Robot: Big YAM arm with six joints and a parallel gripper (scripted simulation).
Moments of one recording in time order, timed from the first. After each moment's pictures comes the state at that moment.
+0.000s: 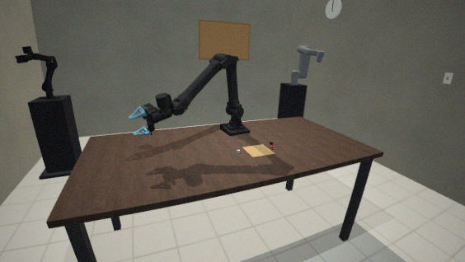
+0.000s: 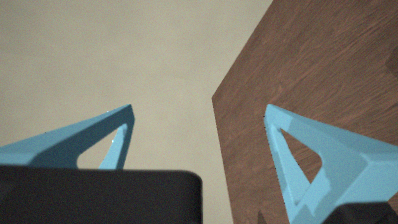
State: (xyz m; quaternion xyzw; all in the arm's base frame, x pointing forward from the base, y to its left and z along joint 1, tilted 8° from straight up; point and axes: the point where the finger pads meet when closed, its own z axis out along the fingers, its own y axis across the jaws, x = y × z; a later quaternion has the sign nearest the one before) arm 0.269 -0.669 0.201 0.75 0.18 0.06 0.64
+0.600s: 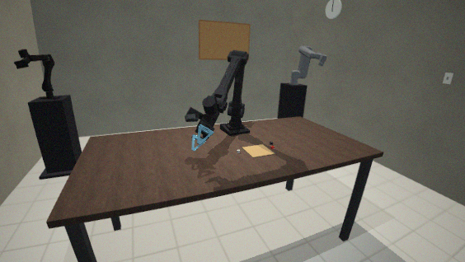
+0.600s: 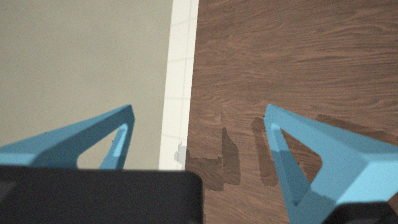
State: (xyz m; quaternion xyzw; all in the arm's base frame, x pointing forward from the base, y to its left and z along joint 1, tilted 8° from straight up) arm 0.481 -0.414 0.181 0.68 0.55 0.06 0.48
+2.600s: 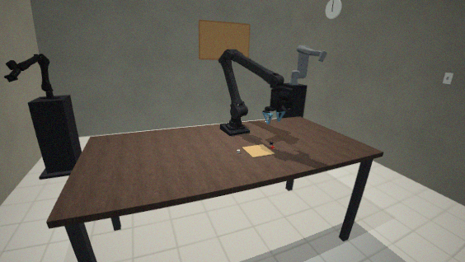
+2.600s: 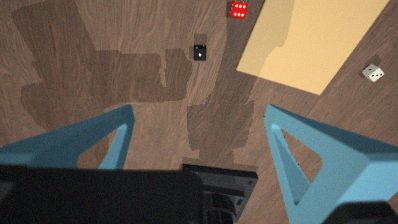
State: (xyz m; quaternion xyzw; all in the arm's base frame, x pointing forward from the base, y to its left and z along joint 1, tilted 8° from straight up) arm 0.283 0.113 0.161 -0.13 0.99 0.00 0.07
